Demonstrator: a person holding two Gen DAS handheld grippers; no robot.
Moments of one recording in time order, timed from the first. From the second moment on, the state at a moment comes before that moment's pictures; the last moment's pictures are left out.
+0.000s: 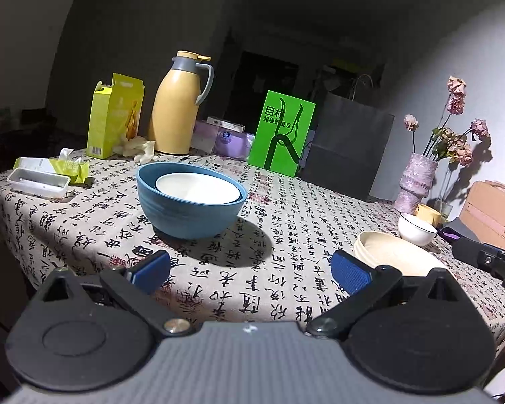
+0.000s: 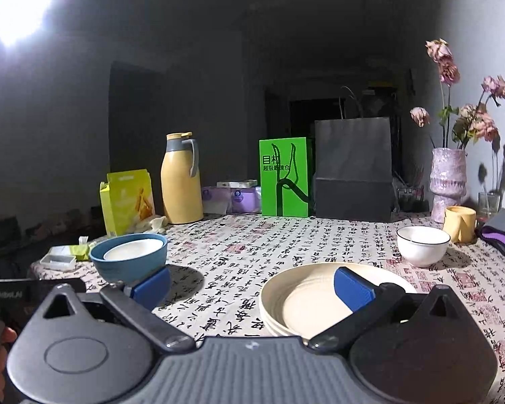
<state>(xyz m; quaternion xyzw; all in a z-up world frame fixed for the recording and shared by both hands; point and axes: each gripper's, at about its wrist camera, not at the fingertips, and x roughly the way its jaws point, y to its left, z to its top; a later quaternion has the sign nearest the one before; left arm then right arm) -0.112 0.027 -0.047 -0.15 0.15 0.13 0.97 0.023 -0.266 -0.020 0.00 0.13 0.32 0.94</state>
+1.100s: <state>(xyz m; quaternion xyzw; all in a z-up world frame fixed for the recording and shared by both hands) -0.005 -0.027 -0.029 -0.10 0.18 0.07 0.98 0.086 -0.362 -0.039 0.05 0.14 0.23 0.96</state>
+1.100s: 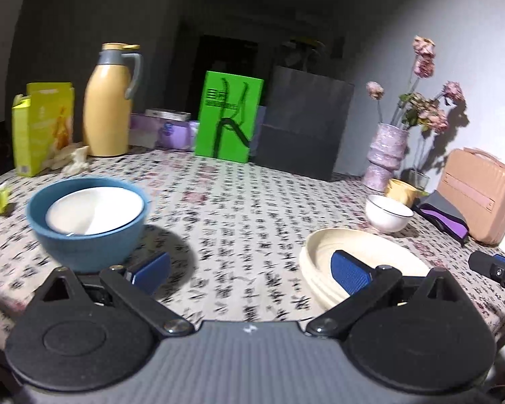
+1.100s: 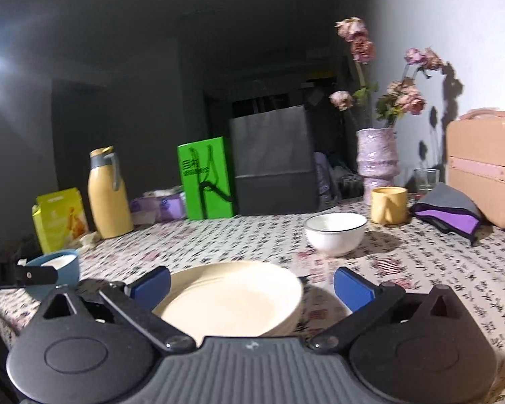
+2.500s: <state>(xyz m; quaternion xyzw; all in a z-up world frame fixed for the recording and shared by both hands) 0.181 -0.161 0.033 -0.02 0.20 -0.04 0.98 0.239 -0.435 -0.003 0.08 0.15 0.20 0.96</state>
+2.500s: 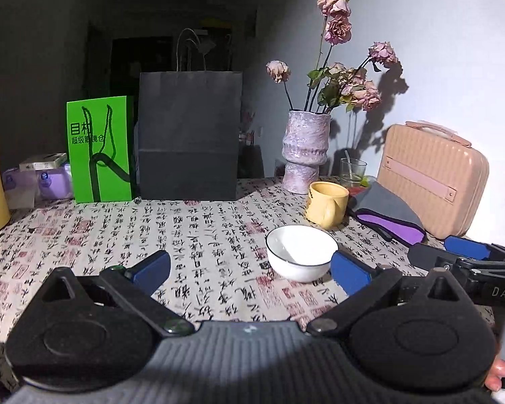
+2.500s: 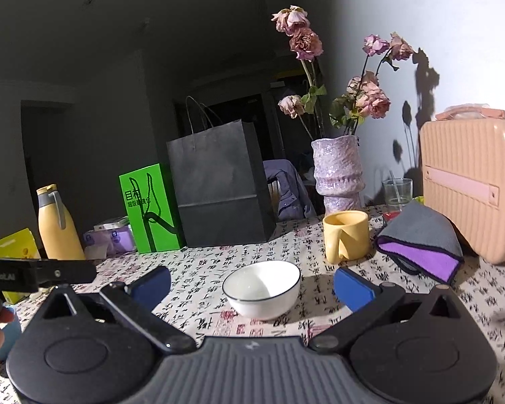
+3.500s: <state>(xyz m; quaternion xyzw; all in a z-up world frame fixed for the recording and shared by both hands) 0.331 -0.185 0.033 -0.10 0.36 0.02 0.93 0.419 -0.418 0.023 0.10 0.33 0.20 0.92</state>
